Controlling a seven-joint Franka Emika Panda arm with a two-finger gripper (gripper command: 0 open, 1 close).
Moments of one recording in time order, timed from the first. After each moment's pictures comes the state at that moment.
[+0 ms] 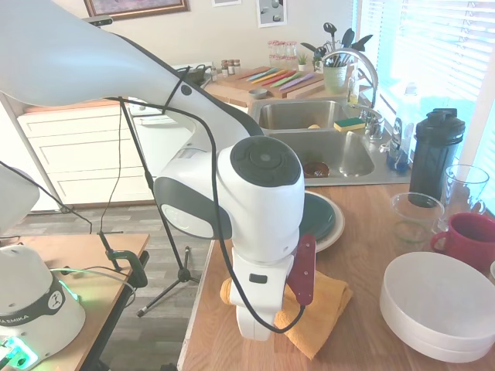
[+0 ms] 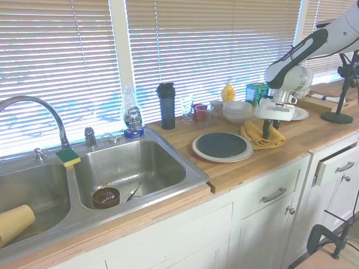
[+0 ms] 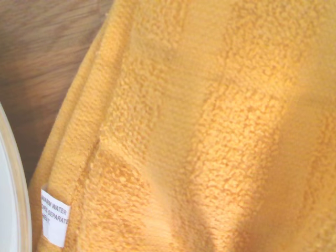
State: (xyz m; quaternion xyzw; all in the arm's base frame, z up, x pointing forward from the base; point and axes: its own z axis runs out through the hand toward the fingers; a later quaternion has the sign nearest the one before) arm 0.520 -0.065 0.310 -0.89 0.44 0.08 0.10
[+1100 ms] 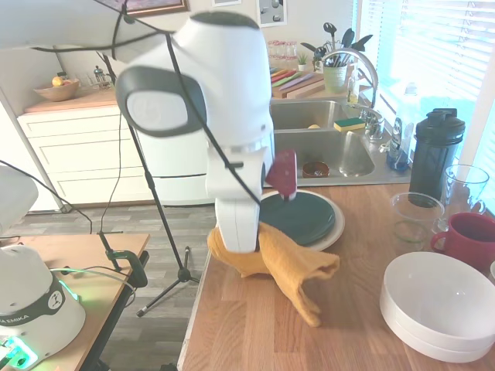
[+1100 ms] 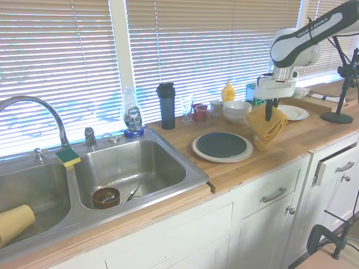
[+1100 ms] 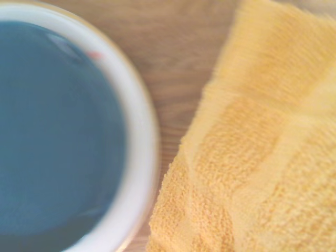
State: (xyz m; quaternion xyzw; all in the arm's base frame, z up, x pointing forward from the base) arm 0.492 0.011 0.463 -0.92 0.40 -0.01 0.04
